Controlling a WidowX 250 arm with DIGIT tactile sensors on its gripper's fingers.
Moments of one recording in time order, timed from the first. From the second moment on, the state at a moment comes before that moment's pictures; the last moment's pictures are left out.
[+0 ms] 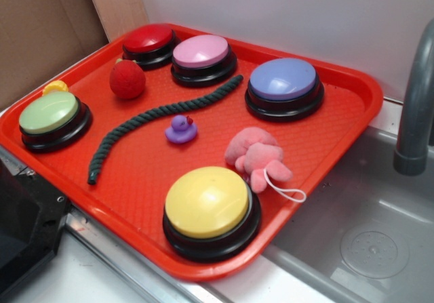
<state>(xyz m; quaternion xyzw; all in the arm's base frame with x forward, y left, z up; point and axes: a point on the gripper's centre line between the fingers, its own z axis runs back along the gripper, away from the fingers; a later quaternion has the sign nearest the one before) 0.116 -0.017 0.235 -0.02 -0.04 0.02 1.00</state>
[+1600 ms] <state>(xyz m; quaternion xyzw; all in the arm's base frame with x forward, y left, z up) 0.203 -0.040 0.091 -0.01 -0.12 0.45 0.88</state>
